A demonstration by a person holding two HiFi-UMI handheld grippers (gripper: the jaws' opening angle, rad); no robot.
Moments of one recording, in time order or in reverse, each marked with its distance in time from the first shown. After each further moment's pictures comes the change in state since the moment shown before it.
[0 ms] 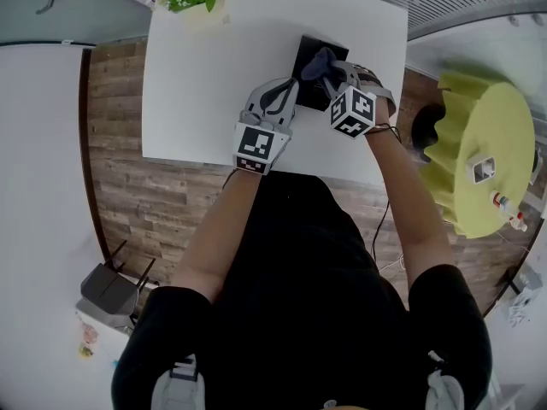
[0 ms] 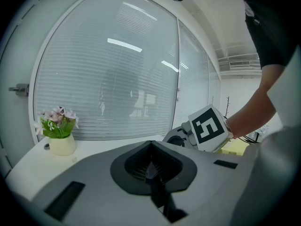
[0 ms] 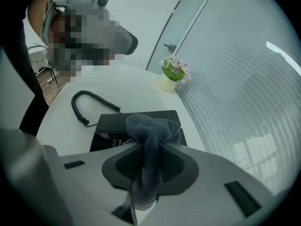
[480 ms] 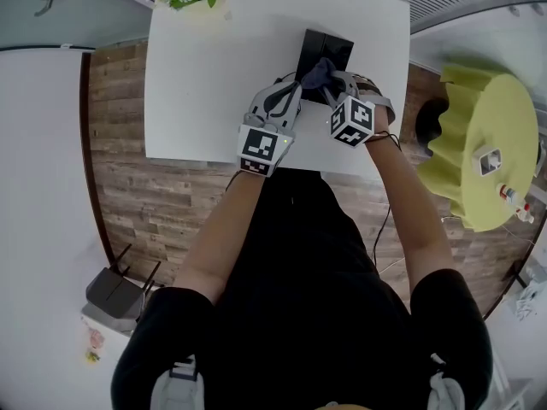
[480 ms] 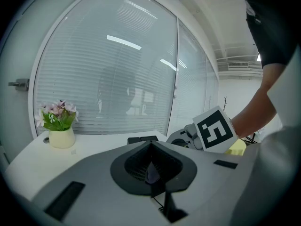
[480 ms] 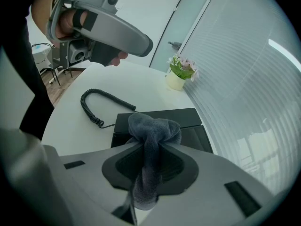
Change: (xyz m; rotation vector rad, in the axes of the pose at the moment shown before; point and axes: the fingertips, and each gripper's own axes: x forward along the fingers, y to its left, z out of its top) left arm -0.013 -0.007 -0.023 -0.011 0.022 -0.034; right arm -0.001 0.047 -0.003 0.005 0.025 0.024
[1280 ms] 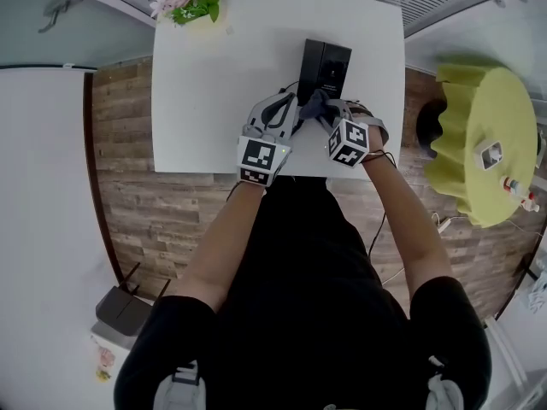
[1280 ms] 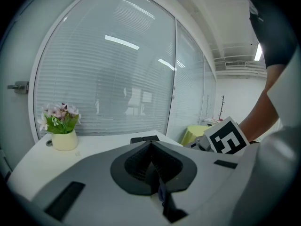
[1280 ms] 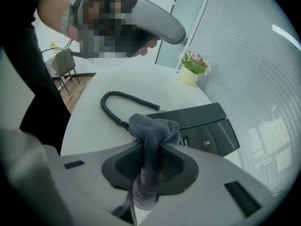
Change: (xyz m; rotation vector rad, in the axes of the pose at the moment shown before) left arm -0.019 0.008 0.000 0.023 0.005 -0.020; right arm -0.004 0.066 0.000 0.050 0.034 0.124
